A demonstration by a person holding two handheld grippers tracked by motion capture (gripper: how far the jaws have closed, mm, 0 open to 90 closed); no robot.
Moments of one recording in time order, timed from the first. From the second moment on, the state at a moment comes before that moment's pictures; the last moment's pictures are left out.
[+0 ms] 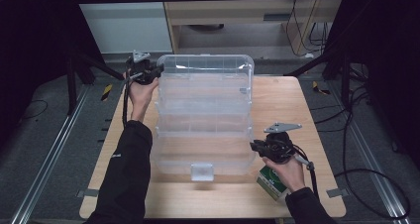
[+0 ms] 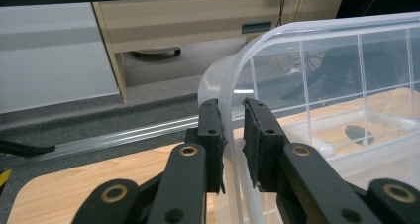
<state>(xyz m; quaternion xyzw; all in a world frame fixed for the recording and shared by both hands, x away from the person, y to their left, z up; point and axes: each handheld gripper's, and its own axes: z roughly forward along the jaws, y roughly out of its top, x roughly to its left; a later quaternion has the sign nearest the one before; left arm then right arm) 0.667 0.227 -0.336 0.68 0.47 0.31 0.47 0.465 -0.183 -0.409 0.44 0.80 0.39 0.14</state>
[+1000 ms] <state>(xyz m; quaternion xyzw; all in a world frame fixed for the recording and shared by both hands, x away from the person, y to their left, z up) 0.684 0.221 -0.347 0.69 0.48 0.32 0.44 0.465 -0.182 -0.409 0.43 0.80 0.39 0.14</state>
